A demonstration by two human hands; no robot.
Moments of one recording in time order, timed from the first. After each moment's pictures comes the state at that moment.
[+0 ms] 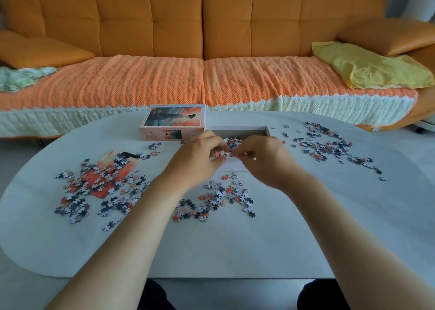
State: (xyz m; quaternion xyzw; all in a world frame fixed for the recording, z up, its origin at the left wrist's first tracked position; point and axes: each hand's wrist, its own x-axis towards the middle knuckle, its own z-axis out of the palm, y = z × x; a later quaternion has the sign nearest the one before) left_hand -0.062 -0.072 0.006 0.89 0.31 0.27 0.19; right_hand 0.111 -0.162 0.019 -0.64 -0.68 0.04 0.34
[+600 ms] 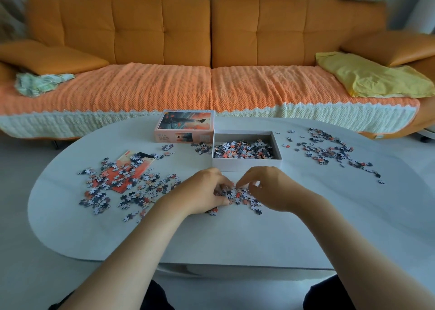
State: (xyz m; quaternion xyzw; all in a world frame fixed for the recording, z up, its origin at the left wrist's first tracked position) left_hand -0.094 -0.110 -0.011 0.91 0.33 0.06 0.25; right_hand 0.099 -0.196 0.001 -0.67 -0.69 0.19 0.19
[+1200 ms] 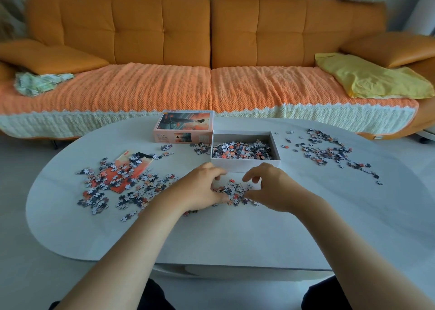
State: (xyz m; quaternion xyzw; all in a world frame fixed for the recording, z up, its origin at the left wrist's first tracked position) left_hand -0.093 -0.105 -0.008 0.89 0.37 0.05 0.26; right_hand 0.101 -0.200 0.004 -0.73 -0.63 0.19 0.15
